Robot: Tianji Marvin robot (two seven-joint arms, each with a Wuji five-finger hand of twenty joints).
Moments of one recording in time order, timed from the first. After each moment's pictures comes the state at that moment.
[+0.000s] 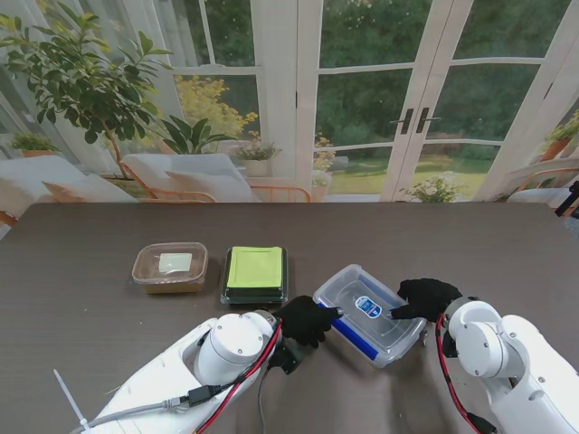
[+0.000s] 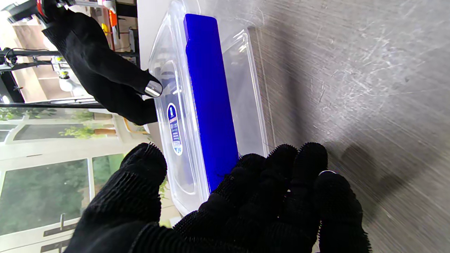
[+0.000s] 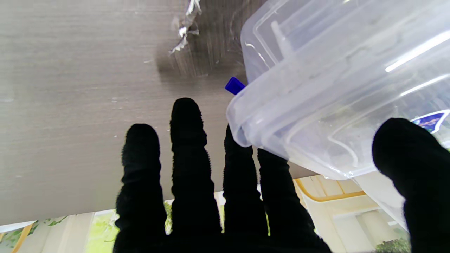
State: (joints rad) left arm 1.29 -1.26 -0.77 -1.49 -0.19 0.43 -0.03; right arm -1.55 -1.02 1.35 -1.59 -0.86 0.10 0.37; left_hand 0.81 -0.16 0.26 -0.07 0.81 0.57 0.22 0.13 0.89 0.56 0.20 0.67 0.59 0.60 0.69 0.76 0.13 0.55 1.27 1.01; right_hand 0.13 -0.53 0.96 -0.12 0.49 0.03 0.80 0.30 0.70 0.01 0.61 0.42 0.84 0.19 0.49 0.42 0.39 0.31 1.08 0.60
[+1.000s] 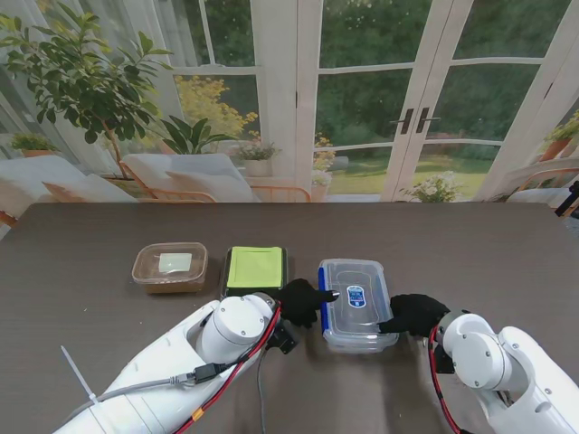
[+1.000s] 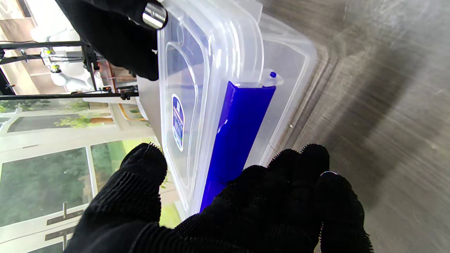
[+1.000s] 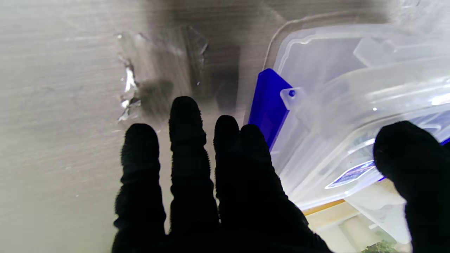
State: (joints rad) left arm 1.19 -1.27 -0.74 -1.40 -0.18 0.41 -0.01; right arm -1.60 -1.00 1.32 -1.63 -0.70 0.11 0.41; left_hand 0.81 -0.16 0.26 -0.07 0.76 0.62 0.12 0.13 0.85 0.60 0.19 0.67 0.58 0.60 0.68 0.76 0.12 0.57 1.27 1.01; right_hand 0.12 -0.53 0.97 -0.12 0.53 0.21 0.84 0.32 0.73 0.12 0.64 0.43 0.85 0.19 0.50 0.42 0.39 0.31 1.09 0.60
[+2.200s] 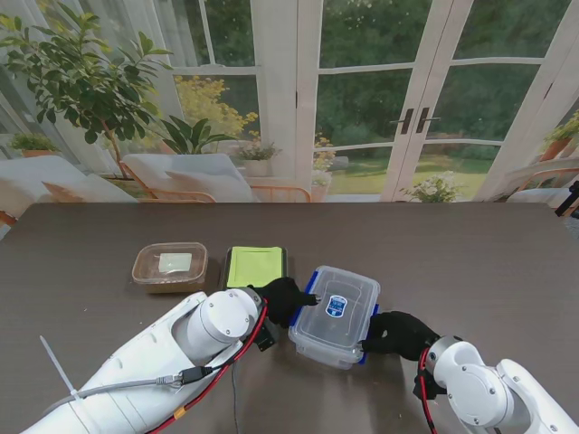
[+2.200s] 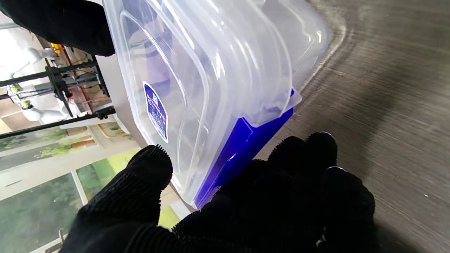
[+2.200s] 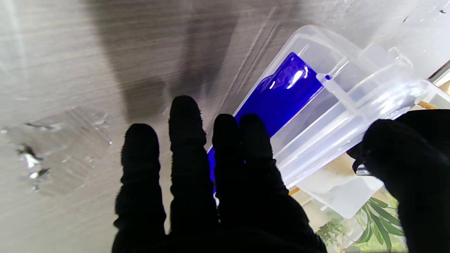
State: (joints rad) left arm 1.17 -1.19 -0.74 -1.43 0.01 0.42 -0.13; right arm -1.74 -1.03 1.34 -1.72 -0.57 0.03 0.31; left_hand 0.78 -0.18 0.40 -0.07 0.83 0.62 0.12 0.21 1.00 0.59 0.26 0.73 0.74 0.62 0.79 0.79 0.31 0.66 1.32 1.06; right_hand 0.13 -0.53 1.04 -0.12 0.64 0.20 0.92 0.32 0.74 0.12 0.64 0.43 0.85 0.19 0.53 0.42 0.39 0.31 1.10 0.60
